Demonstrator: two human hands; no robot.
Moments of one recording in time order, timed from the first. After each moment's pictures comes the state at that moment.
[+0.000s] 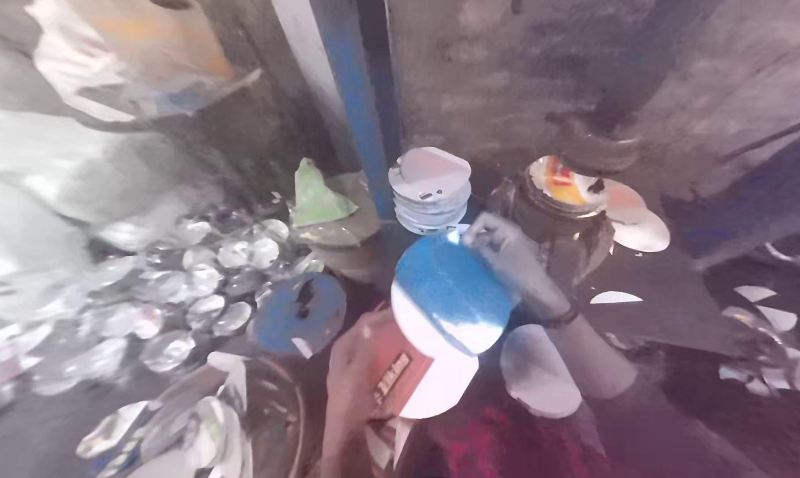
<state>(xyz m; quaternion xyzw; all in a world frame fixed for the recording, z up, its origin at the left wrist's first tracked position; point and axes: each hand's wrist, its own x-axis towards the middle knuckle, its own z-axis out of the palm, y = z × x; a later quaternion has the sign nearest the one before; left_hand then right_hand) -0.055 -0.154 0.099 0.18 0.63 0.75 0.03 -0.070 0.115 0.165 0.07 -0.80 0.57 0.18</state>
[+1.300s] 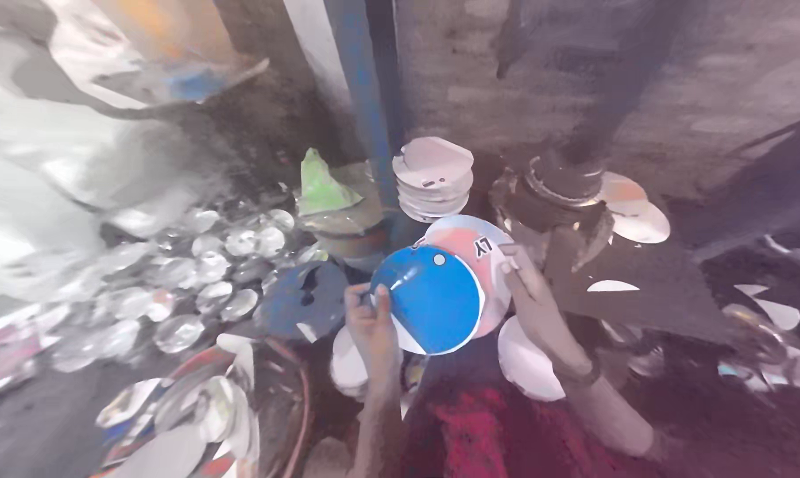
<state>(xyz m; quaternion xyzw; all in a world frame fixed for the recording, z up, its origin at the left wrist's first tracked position) -0.059 -0.101 0.093 0.05 0.59 0.79 -0.17 0.008 0.091 0.140 -0.01 -0.79 0.57 0.22</state>
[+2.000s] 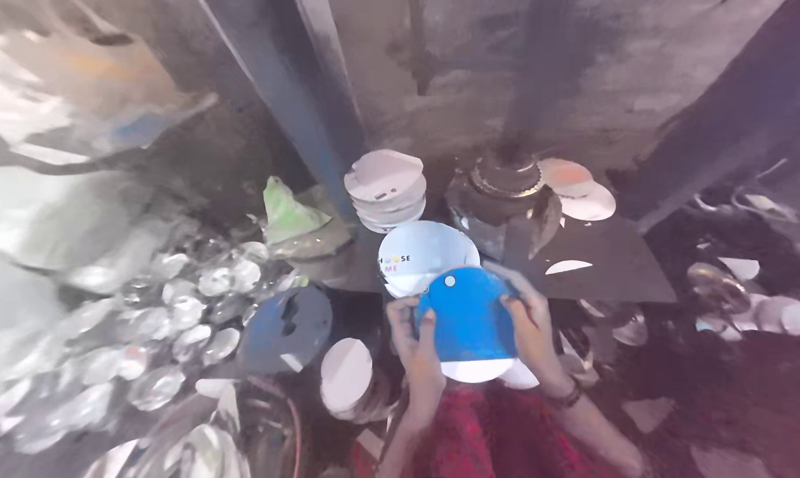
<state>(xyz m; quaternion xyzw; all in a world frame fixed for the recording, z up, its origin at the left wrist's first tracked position) 0.004 -0.026 0.090 0.14 0.55 0.82 -0.05 0.060 0.113 0.107 -0.03 -0.73 0.57 0.38</state>
